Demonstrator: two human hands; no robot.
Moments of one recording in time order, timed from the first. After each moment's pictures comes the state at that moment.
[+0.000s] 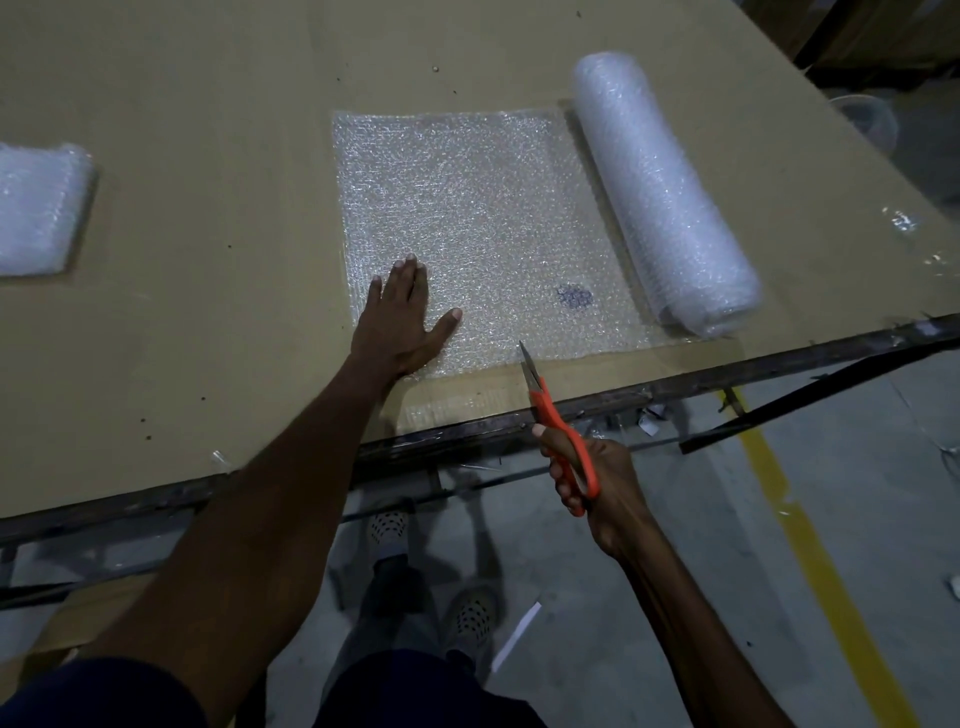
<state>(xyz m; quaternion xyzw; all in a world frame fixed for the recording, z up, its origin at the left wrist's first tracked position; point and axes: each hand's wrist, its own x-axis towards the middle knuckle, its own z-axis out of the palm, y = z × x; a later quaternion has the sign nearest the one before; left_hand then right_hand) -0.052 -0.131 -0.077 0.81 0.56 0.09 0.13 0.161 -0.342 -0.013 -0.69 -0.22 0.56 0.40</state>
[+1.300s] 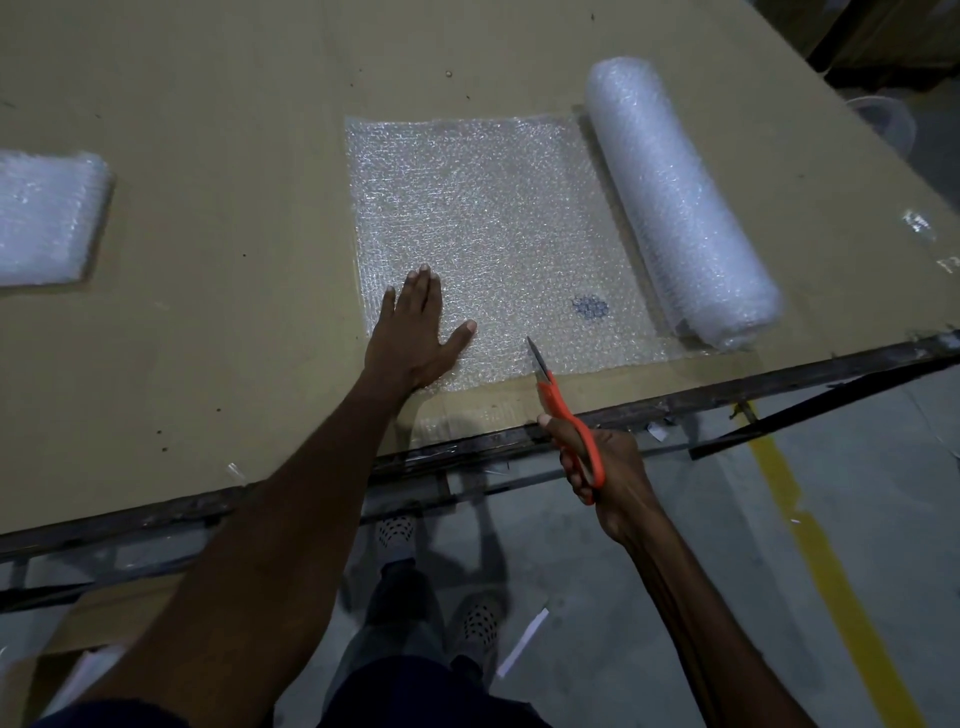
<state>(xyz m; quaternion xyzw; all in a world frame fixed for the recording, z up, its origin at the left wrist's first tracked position) -0.052 -0.134 -0.076 0.81 0.56 0.09 0.13 0.155 -0.314 -0.005 -0.69 -0.22 0.57 0.39</state>
